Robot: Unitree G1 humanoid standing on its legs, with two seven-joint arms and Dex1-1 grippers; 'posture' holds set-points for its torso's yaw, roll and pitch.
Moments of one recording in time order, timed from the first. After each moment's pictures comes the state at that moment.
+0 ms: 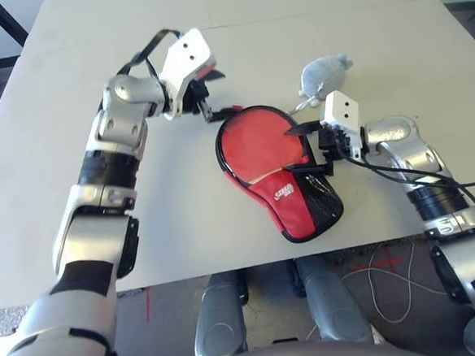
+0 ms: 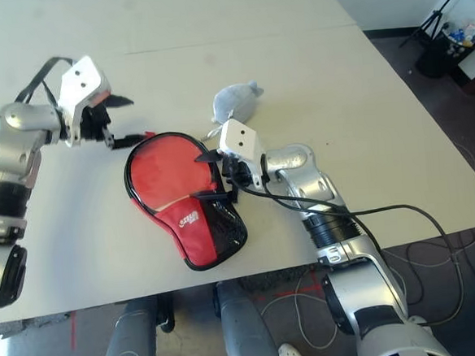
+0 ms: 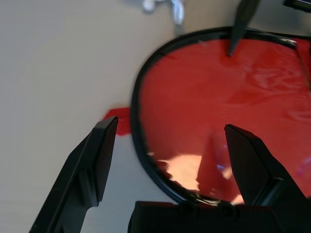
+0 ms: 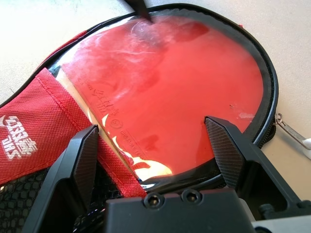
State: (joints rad) left arm -0.78 0.60 -0.13 0.19 -0.02 0.36 -1.14; right arm -0.71 -0.47 0.22 0.33 0.08 0.15 1.21
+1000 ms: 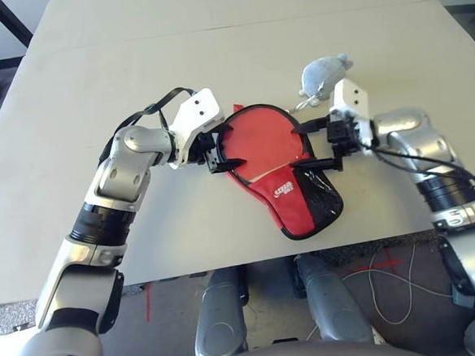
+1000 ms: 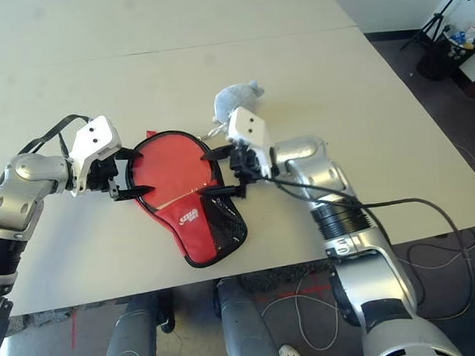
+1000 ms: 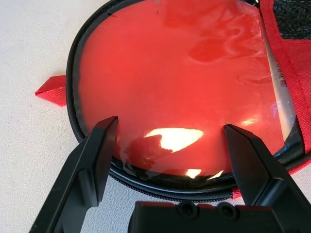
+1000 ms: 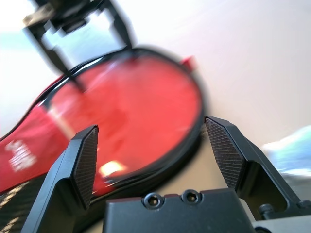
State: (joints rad) left arm -0.67 0.64 -0.21 0.08 -0.04 0.48 -1.09; right arm -0.94 -0.57 0.13 0.43 0.18 0.26 1.27
